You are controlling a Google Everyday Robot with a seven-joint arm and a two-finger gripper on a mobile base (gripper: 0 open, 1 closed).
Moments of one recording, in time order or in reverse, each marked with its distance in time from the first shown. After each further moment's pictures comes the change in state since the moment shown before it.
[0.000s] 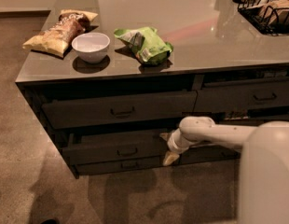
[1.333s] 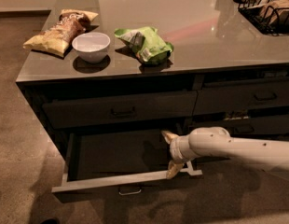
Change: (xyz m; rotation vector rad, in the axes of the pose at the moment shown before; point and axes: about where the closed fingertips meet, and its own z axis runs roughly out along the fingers) arm -0.040 0.048 -0.073 0.118 -0.055 -0.038
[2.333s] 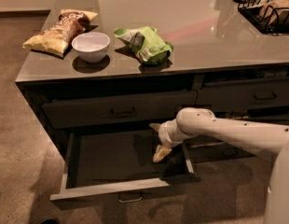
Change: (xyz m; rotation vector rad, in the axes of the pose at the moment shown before) arm -0.039 -0.054 0.015 -0.050 -0.057 0.013
